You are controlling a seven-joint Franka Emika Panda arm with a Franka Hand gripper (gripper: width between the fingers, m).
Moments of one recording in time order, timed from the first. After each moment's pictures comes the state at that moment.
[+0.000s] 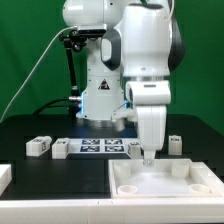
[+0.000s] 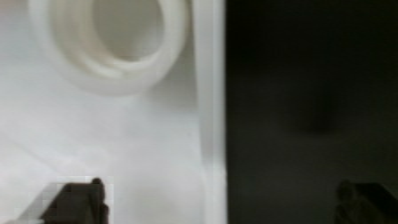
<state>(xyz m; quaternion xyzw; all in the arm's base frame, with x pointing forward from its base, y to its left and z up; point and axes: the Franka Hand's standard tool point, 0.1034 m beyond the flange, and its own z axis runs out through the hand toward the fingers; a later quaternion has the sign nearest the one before) 0.479 0.063 0.033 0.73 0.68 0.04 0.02</state>
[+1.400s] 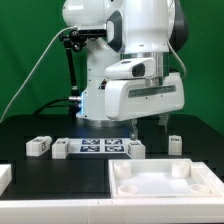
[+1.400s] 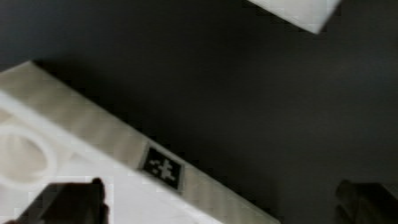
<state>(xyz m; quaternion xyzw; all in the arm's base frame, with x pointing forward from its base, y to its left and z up) 0.442 0.075 0.062 0.97 0.25 0.05 -0.01</state>
